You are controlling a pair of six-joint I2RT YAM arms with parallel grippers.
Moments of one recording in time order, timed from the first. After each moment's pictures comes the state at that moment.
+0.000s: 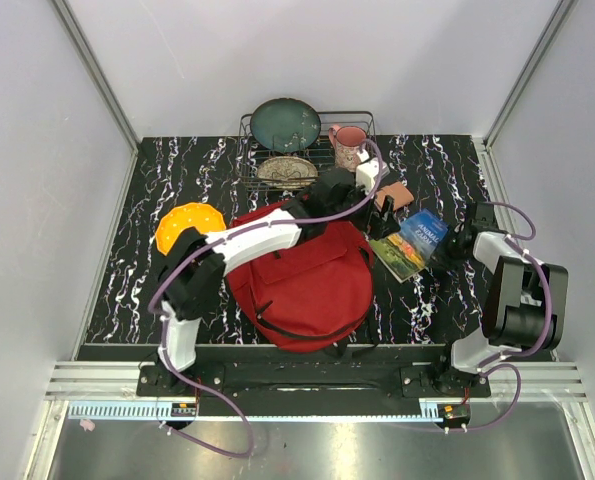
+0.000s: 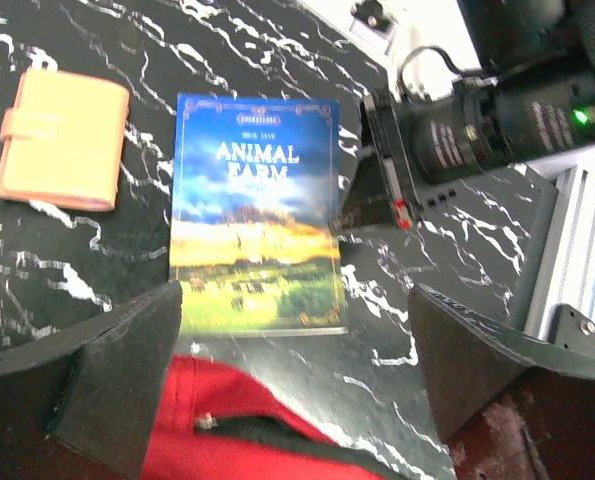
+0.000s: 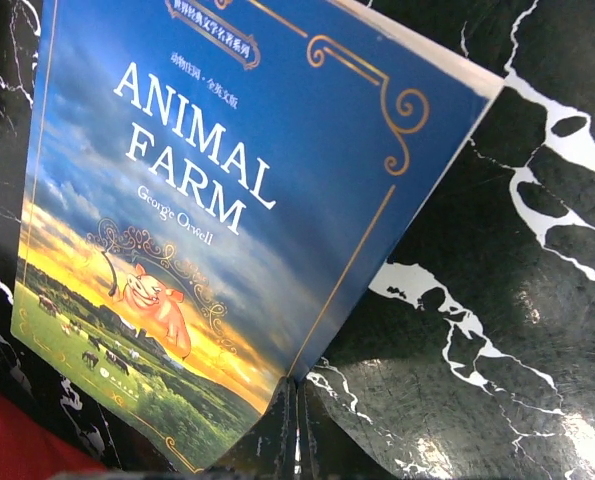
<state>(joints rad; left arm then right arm) -0.86 1.93 1.52 0.06 0.30 -0.27 -0.23 1.55 0.81 -0.40 -0.23 0.41</state>
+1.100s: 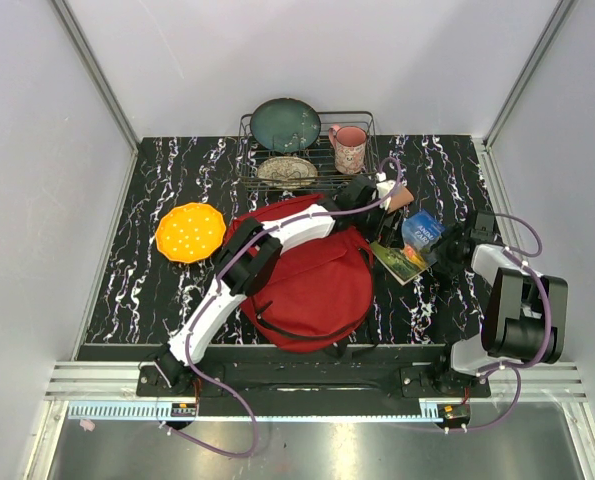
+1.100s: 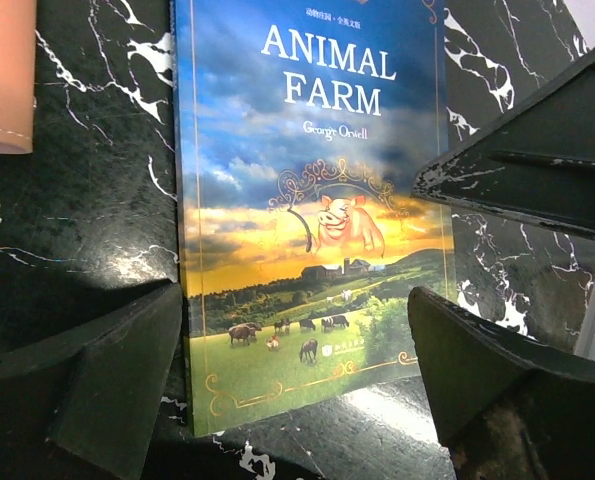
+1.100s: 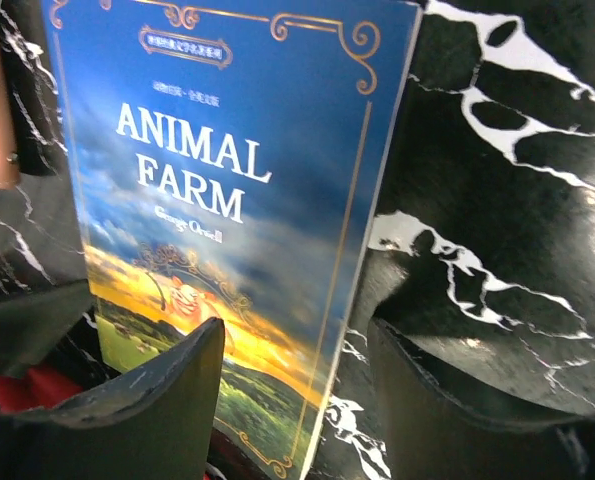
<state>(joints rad) -0.82 2.51 2.05 -0.19 0.49 -0.32 -0.21 1.47 0.70 -0.24 -0.16 0.71</state>
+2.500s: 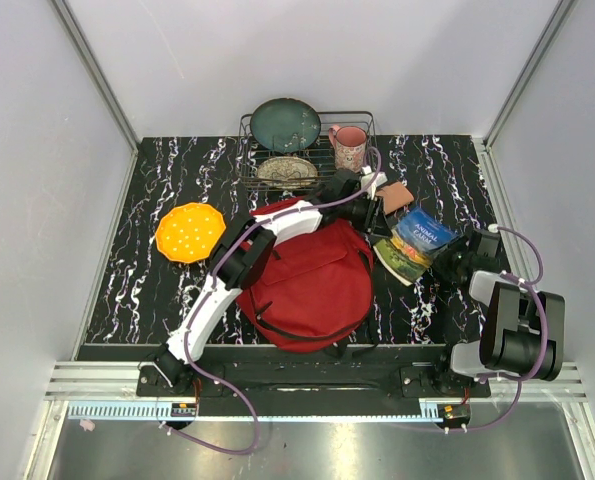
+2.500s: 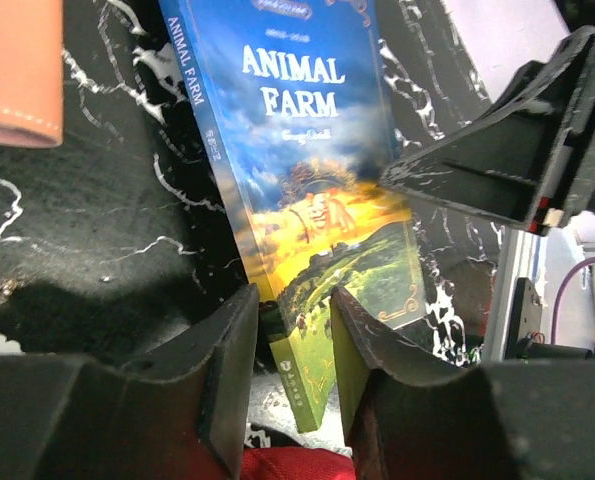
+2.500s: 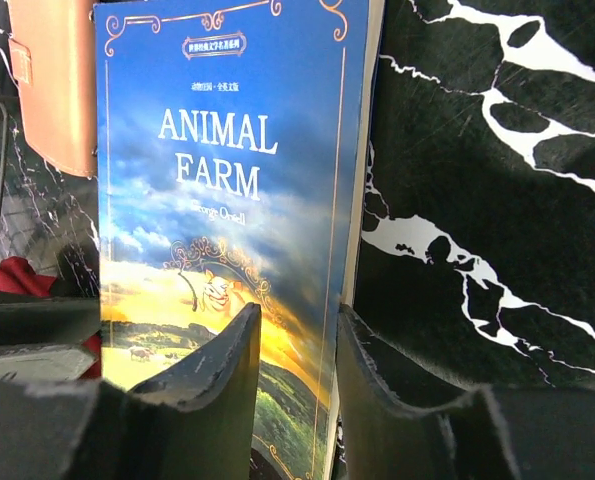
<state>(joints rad) -0.75 2.50 1.97 -0.02 0.71 -0.49 -0.26 1.39 0.45 0.19 -0.27 0.78</state>
